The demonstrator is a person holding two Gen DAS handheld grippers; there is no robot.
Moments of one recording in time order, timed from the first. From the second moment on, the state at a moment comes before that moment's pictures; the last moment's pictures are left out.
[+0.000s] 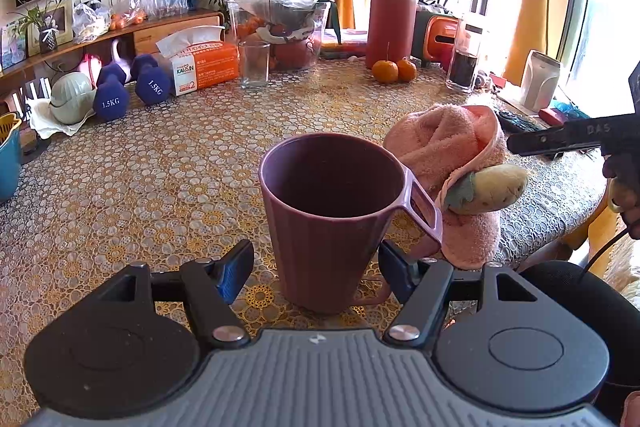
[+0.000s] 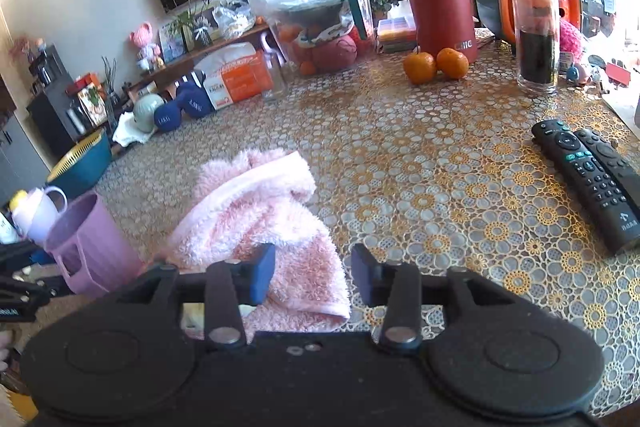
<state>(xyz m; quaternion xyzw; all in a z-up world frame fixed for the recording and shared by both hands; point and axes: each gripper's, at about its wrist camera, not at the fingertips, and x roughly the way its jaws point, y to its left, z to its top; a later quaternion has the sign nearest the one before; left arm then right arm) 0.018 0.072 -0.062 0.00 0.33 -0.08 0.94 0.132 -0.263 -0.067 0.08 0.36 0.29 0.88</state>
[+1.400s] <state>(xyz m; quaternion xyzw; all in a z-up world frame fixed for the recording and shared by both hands) 0.026 0.068 -0.037 -0.06 0.34 -0.06 0.94 0.157 -0.171 -0.083 0.25 0.40 0.48 0.74</state>
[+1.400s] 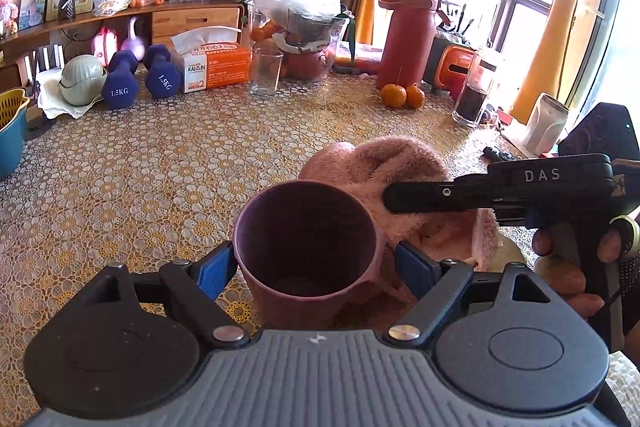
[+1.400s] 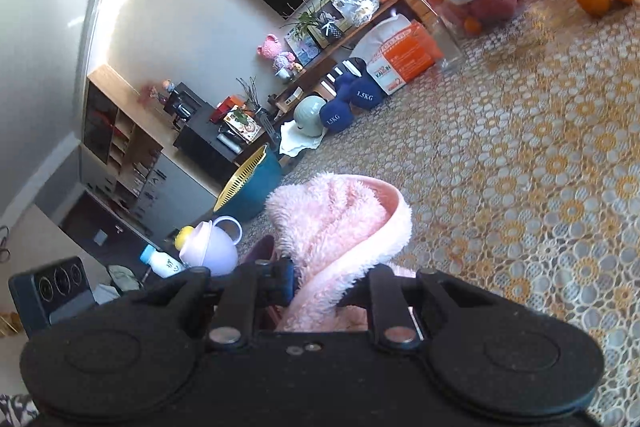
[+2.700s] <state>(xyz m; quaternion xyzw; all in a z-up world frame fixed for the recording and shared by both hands) 0.031 0.061 -0.040 -0.03 0.32 -0.08 0.94 0.169 -0.161 -0.075 0.22 0.42 0.47 0.75</state>
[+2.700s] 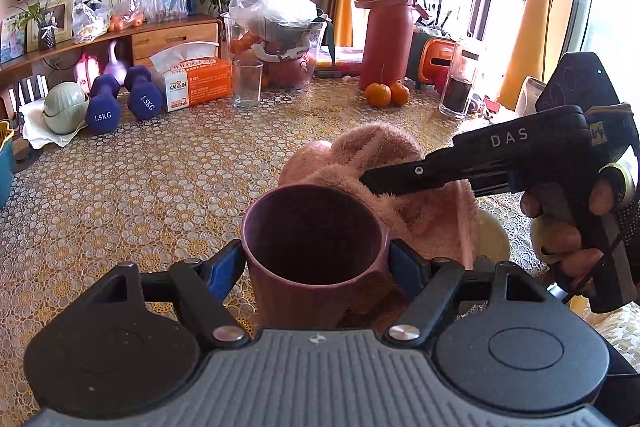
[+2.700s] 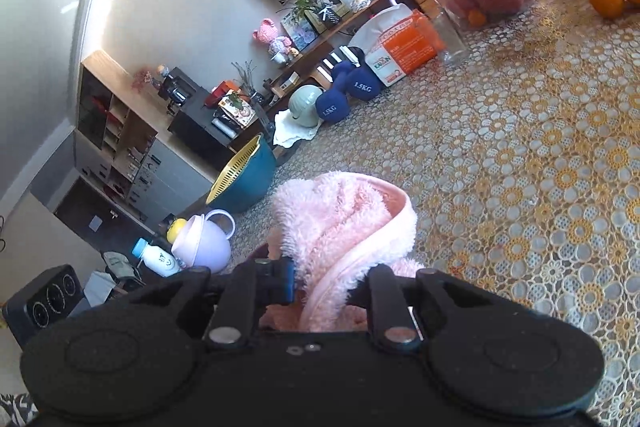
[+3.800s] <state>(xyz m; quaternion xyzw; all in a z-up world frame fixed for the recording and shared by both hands) 0.026 0.066 -0.033 -0.05 0.32 -0.07 0.95 0.133 -0.168 -0.062 -0.10 0.35 0.34 0.87</state>
